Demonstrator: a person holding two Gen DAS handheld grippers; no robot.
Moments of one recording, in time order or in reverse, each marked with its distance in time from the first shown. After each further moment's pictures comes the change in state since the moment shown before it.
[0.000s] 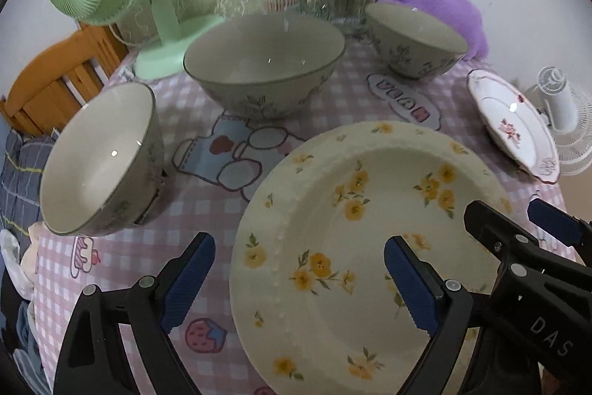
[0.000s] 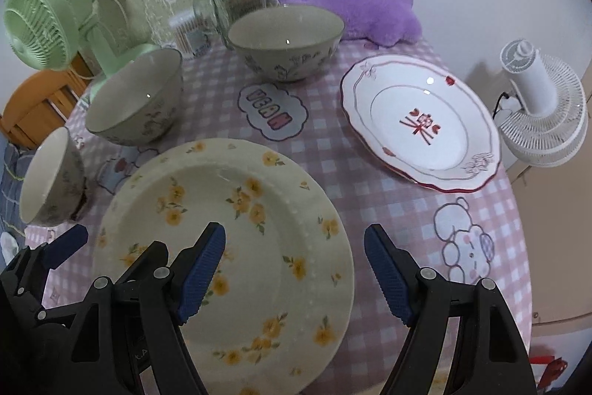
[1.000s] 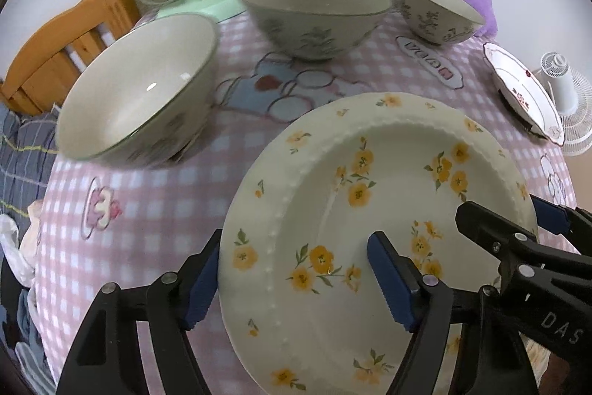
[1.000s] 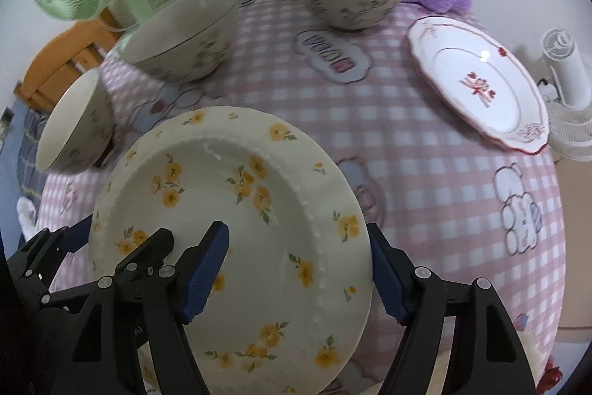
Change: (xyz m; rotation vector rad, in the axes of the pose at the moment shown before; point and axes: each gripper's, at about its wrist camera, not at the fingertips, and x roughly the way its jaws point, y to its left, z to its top) left arm -0.003 0.046 -0.036 -0.002 0.078 -0.025; right arm 0.006 0.039 -0.022 -0.073 0.123 0.114
